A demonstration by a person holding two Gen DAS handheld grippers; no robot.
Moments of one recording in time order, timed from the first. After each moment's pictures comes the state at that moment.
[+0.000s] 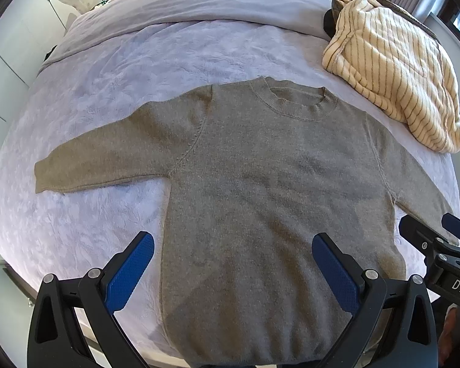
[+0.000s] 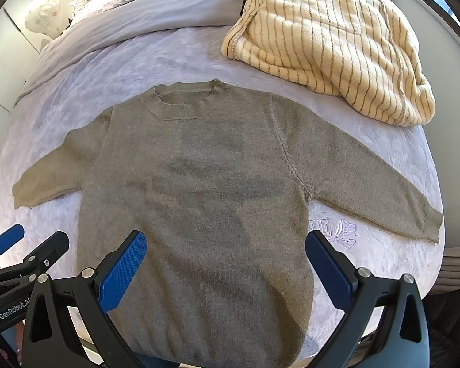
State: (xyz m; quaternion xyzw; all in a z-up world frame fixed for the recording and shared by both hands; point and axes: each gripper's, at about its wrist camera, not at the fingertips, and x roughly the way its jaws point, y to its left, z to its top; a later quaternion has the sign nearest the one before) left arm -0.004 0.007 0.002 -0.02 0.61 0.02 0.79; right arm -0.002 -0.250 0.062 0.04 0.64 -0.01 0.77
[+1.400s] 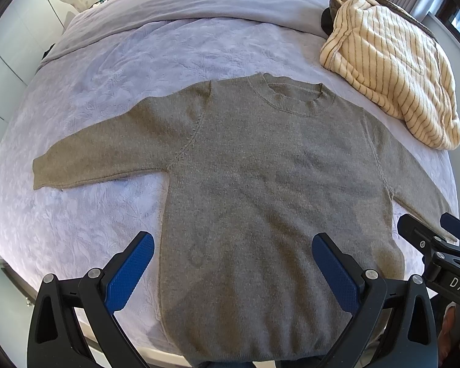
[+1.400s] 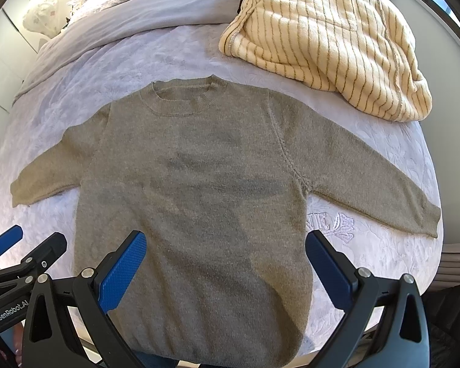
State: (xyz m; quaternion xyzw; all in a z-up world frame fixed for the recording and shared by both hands) left arm -0.012 0.011 0.001 -0.03 0.61 0.02 0.79; right arm -0.007 -0.250 0.063 0.04 0.64 -0.01 0.77
